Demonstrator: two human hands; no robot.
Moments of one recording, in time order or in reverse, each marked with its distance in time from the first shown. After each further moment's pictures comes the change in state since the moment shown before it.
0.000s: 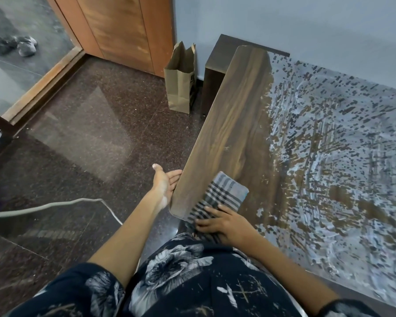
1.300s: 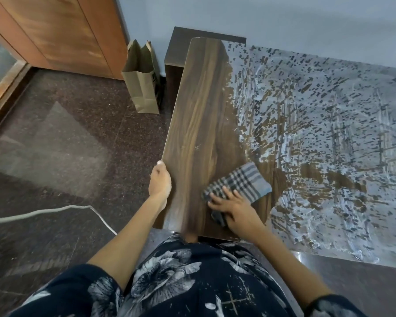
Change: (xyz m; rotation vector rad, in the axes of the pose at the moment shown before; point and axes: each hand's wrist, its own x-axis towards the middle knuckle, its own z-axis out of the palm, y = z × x) left_hand 0.016 -0.005 0.056 0.524 0.245 0.273; right_hand -0.040 0.028 -0.008 0.226 0.250 0.477
